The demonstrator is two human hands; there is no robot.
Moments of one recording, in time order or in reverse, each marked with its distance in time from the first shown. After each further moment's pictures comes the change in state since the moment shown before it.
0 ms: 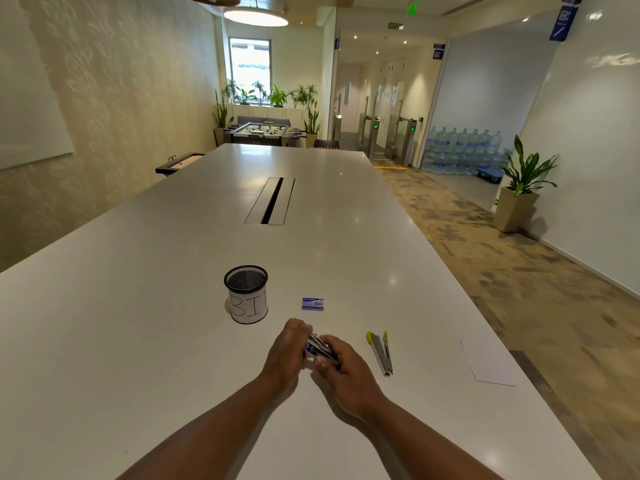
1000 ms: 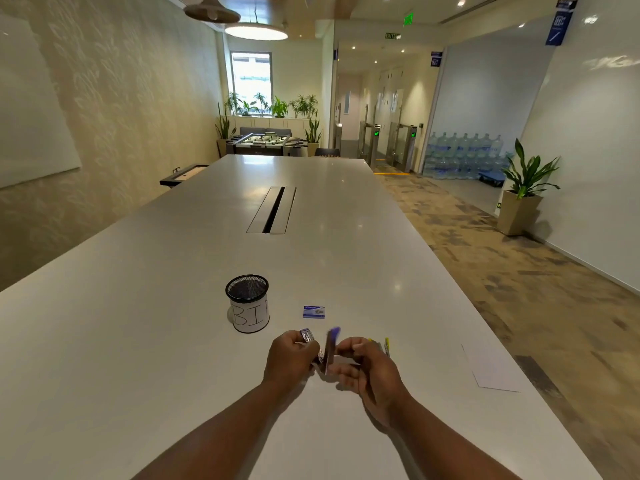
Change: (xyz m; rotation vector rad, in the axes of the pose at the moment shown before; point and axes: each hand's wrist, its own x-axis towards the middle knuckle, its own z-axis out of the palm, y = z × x) left_hand 0.007 -0.004 0.005 0.112 0.156 0.007; right_hand 0.004 0.001 -0.033 0.988 0.048 0.373
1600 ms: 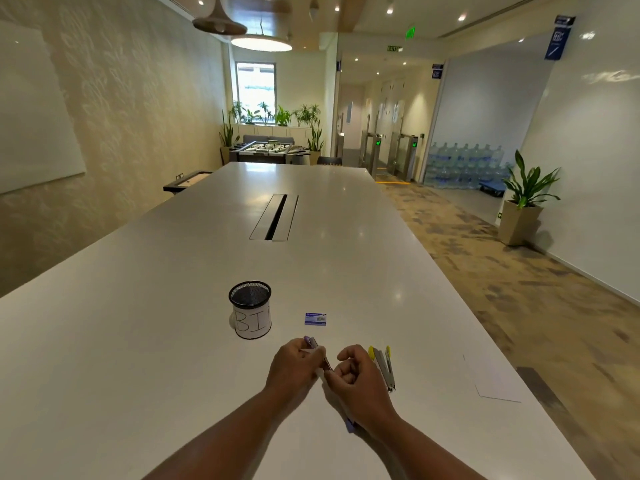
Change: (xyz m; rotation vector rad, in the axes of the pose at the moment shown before) left_hand -0.004 0.005 -0.003 0.032 -0.104 -0.034; right_hand -0.001 0.022 0.009 -0.637 0.092 -0.332
